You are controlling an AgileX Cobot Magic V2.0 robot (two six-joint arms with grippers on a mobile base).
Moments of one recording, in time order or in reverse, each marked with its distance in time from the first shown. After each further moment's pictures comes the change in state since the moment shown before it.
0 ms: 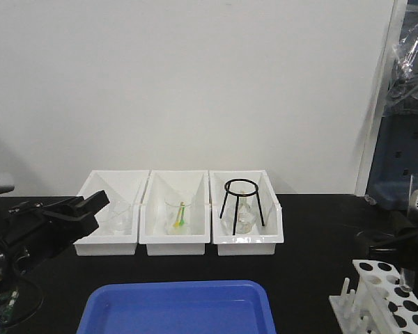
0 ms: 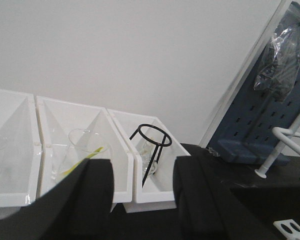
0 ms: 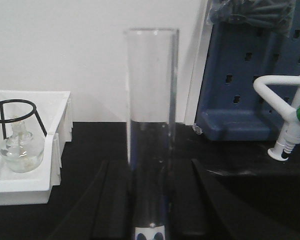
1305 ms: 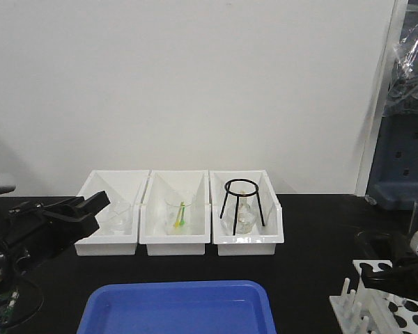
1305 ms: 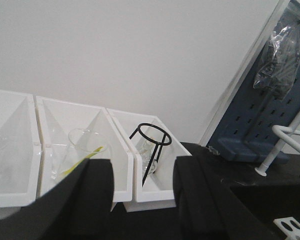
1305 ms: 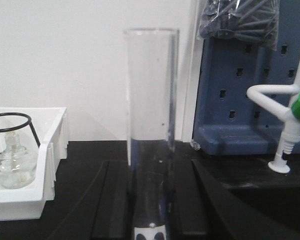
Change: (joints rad) left arm 0.000 0.000 0.000 0.010 0.000 0.000; right arm 0.000 0.137 0.175 -0.199 -0.424 0.253
